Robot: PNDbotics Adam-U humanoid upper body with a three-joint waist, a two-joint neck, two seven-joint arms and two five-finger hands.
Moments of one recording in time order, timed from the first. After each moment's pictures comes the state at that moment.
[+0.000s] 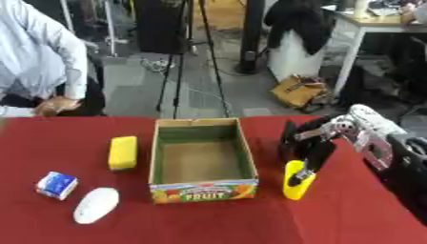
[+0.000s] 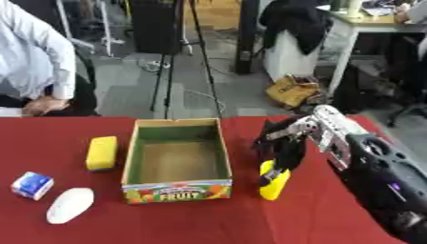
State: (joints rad) left arm -0.41 0.39 0.14 -1.99 -0.29 -0.22 0.26; right arm -0.97 -0.56 0.38 -0.97 0.78 -0.22 0.89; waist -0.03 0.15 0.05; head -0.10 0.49
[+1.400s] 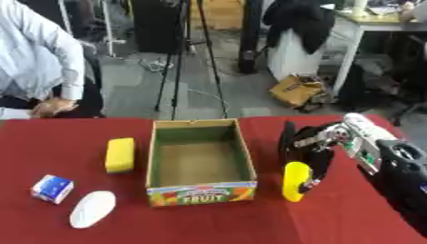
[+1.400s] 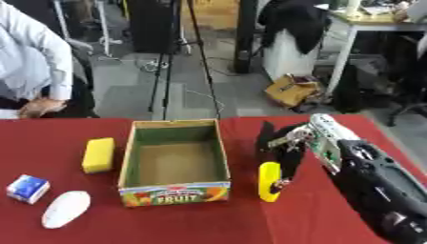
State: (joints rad) left arm -0.42 0.38 0.14 -1.99 -0.27 -0.23 0.28; right arm -0.99 -0.55 0.34 -0.85 0.82 -0.22 0.89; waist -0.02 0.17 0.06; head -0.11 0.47
